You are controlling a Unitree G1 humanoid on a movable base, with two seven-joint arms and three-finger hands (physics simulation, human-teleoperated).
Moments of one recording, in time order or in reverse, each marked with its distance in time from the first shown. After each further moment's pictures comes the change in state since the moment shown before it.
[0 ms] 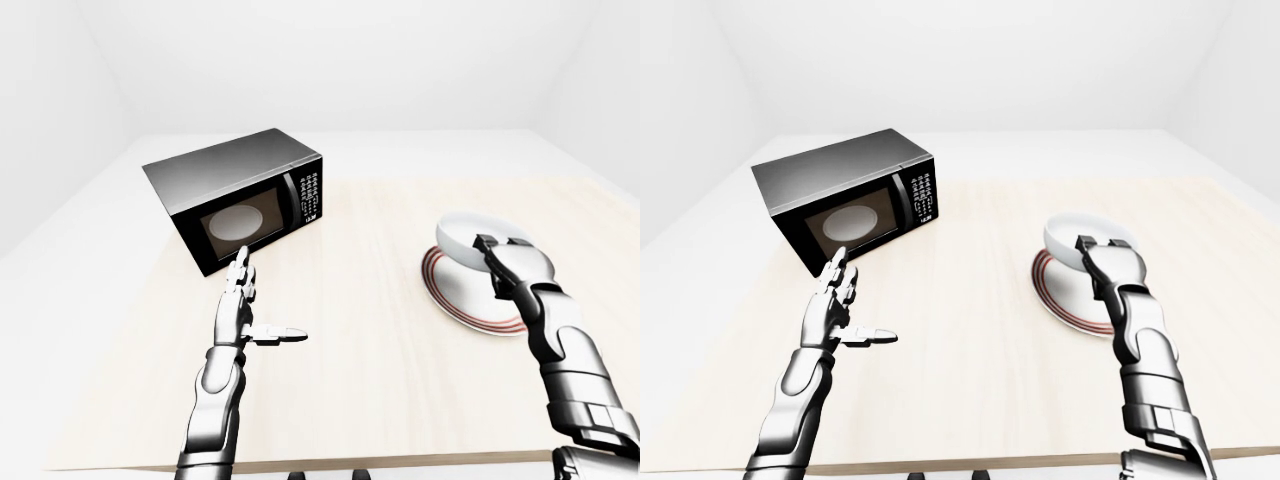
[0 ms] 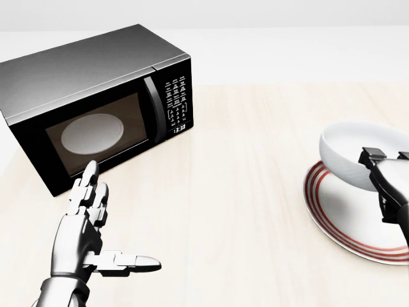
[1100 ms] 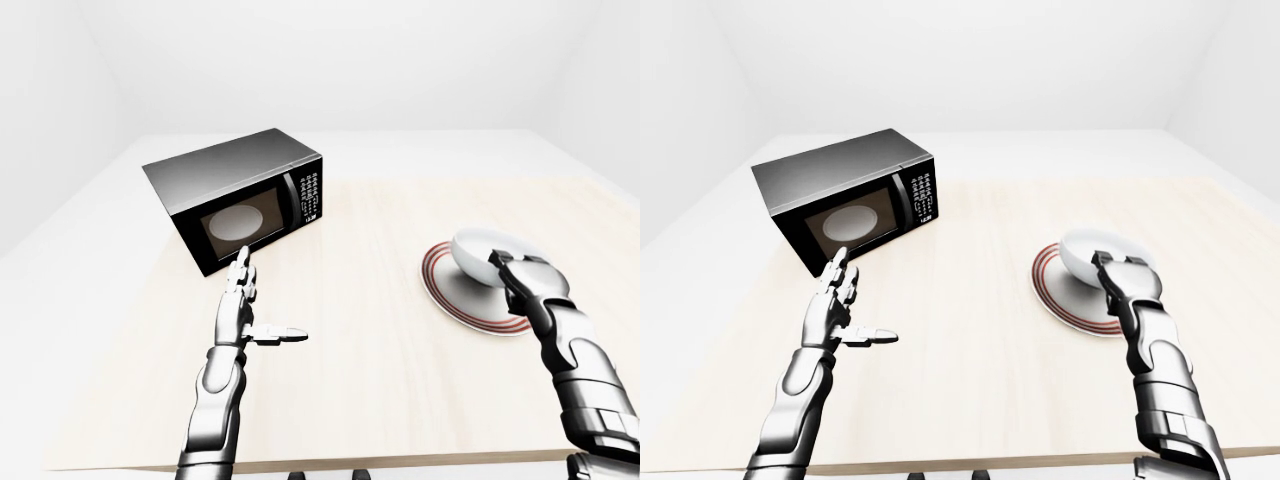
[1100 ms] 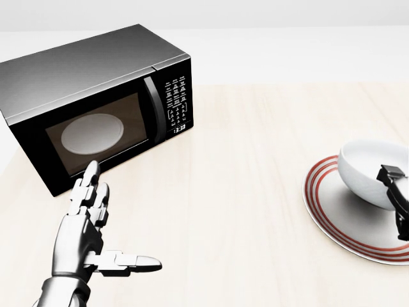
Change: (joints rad) left arm -0.003 -0.001 -0.002 0.010 0.000 -0.005 0.000; right arm 0.031 -0.049 -0.012 0.139 0.036 -0.002 -0.084
